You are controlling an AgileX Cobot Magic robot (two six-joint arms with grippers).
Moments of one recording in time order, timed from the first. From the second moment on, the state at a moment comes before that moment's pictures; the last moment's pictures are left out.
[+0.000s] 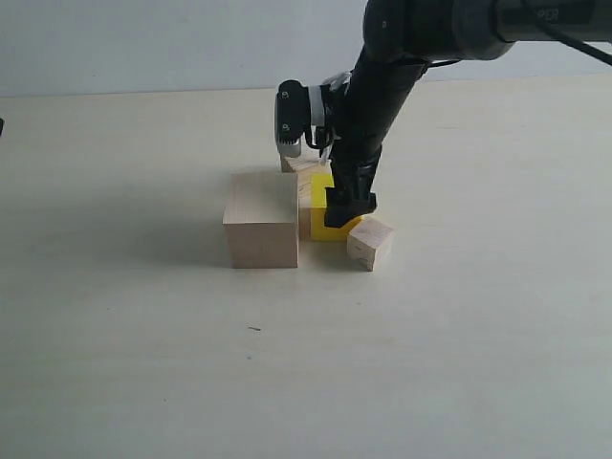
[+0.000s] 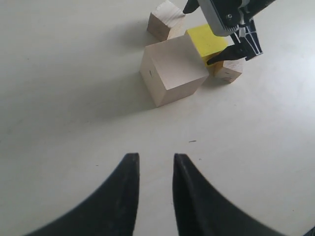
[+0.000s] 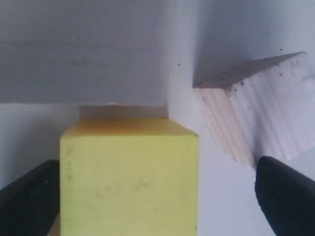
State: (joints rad) left arm -0.21 0.99 -0.97 -0.40 1.00 0.33; right arm 0.47 2.23 -1.69 0.21 0.88 -1.23
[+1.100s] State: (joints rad) left arm -0.21 0.99 -0.97 -0.40 1.00 0.34; right arm 0.47 2.21 -1.69 0.14 0.87 -1.08
